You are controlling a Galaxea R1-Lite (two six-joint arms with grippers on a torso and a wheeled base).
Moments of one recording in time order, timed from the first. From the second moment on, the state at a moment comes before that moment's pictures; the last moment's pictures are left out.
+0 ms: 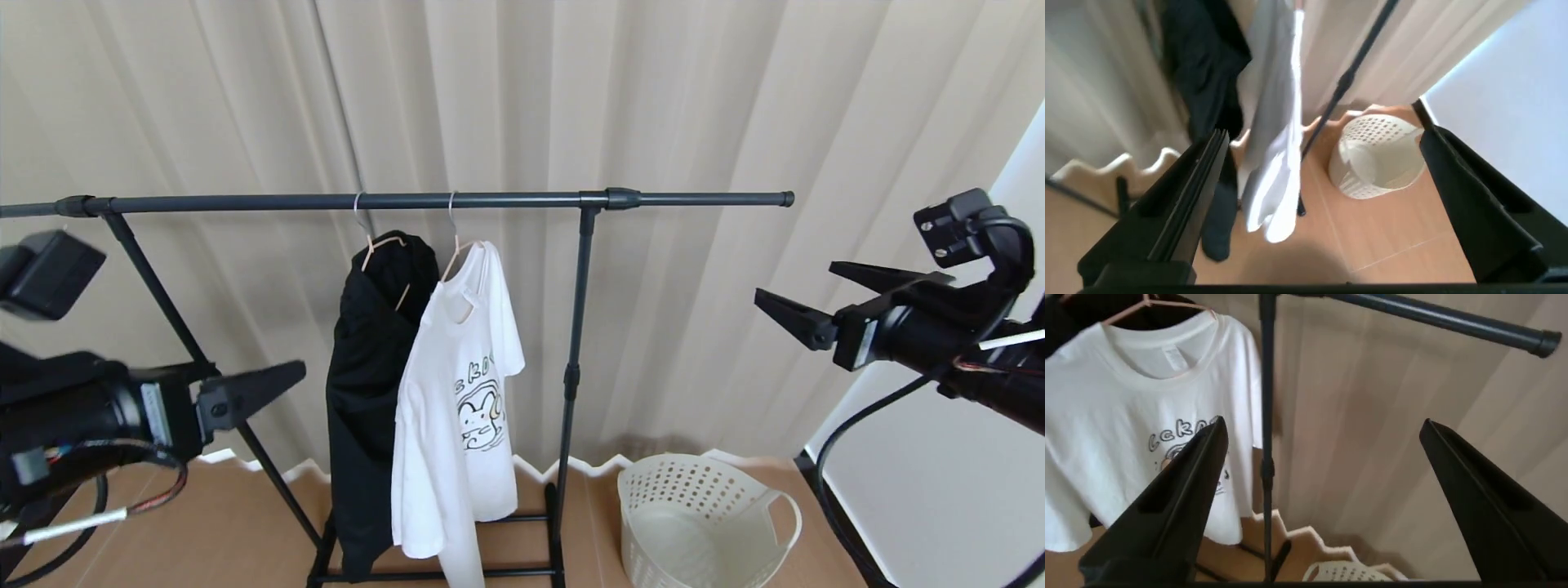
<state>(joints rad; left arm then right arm) -0.29 1.13 -0.63 -0.13 -0.02 -0.15 0.20 1.46 -0.60 -0.75 0.14 -0.09</state>
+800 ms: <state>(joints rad) -0.26 0.58 -0.02 -0.15 0.01 -0.10 0.33 0.48 -0.02 -0.04 0.00 -0.10</state>
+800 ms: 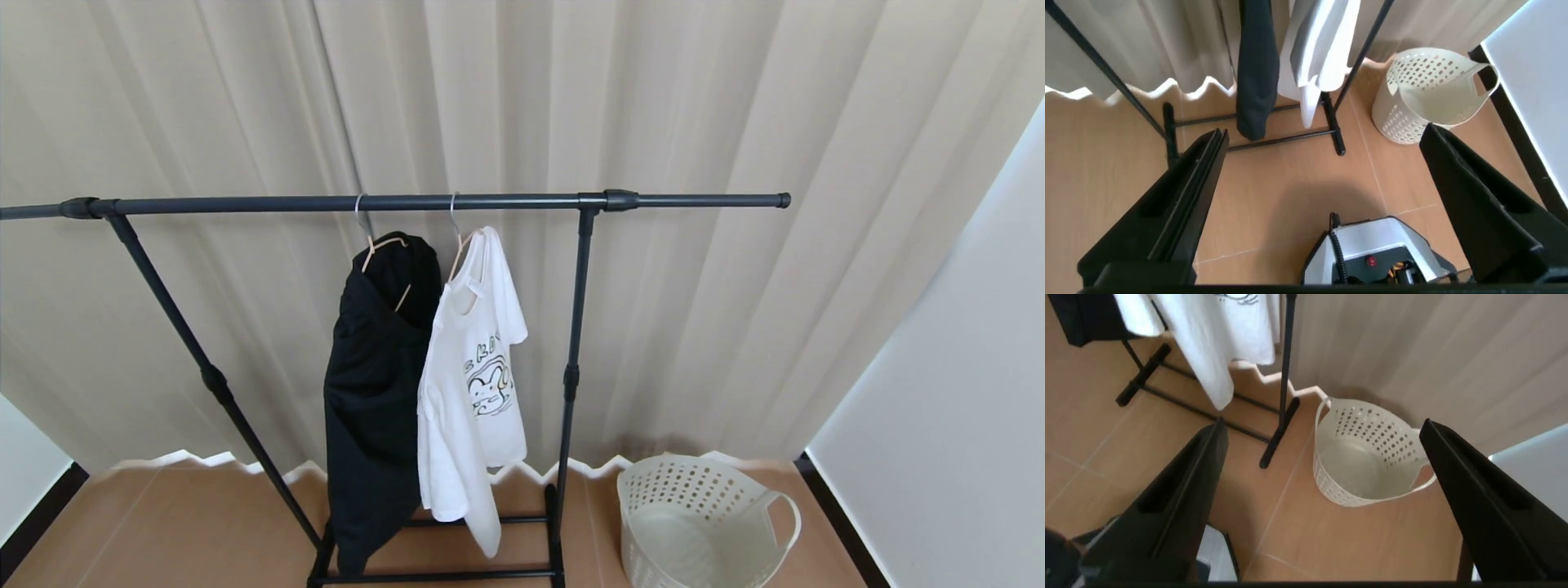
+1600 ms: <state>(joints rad) 0.02 0.28 0.00 -0.08 0.14 0.05 0.04 0.08 -0.02 0.04 0.00 -0.11</state>
